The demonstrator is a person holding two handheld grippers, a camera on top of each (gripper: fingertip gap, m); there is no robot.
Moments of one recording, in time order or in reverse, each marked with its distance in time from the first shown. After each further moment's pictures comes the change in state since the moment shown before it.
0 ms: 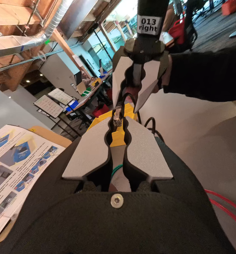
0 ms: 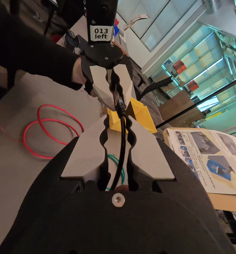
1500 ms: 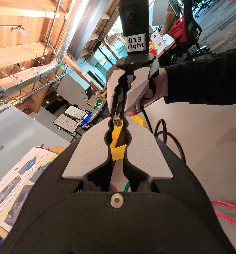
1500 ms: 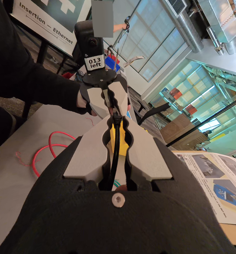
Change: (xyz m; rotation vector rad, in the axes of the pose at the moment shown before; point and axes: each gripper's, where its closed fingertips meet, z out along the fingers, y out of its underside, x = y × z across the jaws) left arm 0.011 -0.046 -0.001 0.055 -0.044 0.182; right arm -0.002 -0.052 -0.014 0.211 -0.008 0.015
